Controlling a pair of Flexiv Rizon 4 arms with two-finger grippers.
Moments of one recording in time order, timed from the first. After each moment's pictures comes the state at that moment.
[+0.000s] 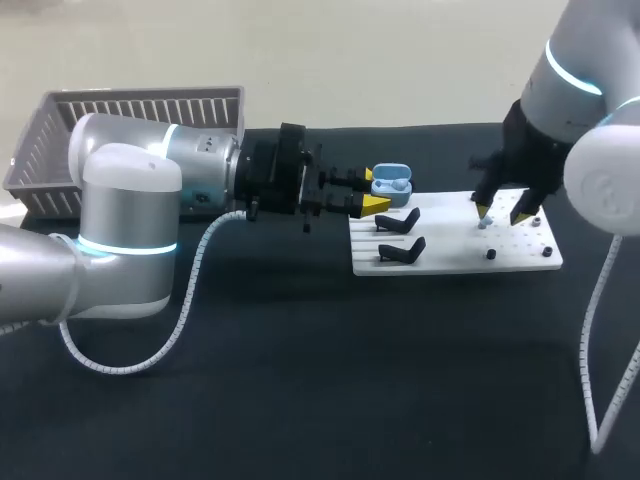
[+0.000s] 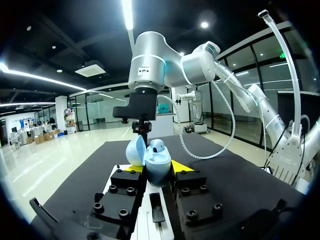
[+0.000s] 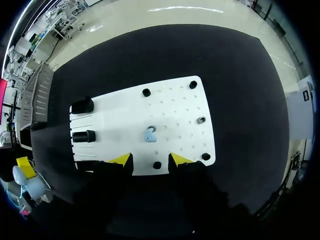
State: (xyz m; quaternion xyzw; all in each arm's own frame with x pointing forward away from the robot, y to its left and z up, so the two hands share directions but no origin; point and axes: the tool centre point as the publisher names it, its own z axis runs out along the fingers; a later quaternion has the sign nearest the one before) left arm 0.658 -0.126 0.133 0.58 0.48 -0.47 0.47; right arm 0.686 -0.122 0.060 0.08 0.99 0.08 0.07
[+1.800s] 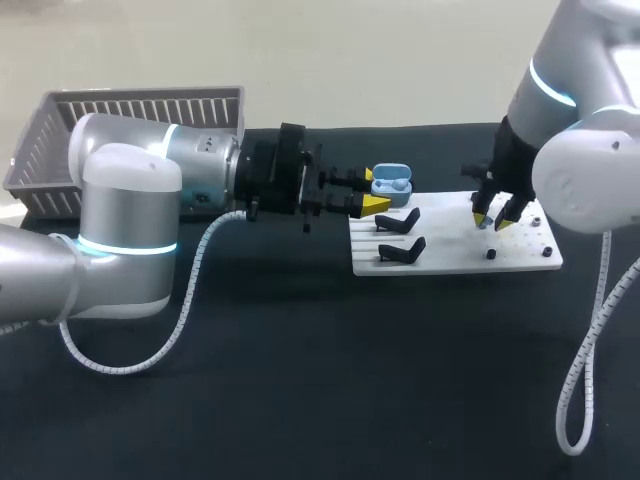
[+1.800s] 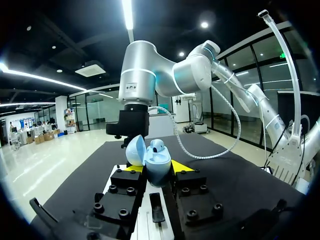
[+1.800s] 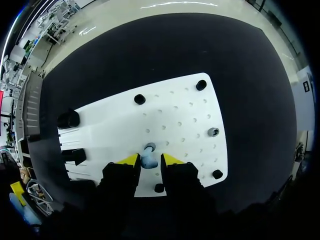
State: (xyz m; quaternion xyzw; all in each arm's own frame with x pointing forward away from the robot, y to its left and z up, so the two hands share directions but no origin) left arm 0.658 -0.126 0.133 0.58 0.48 -0.47 0.47; right arm 0.709 -0.121 0.023 0.11 0.99 0.08 0.06
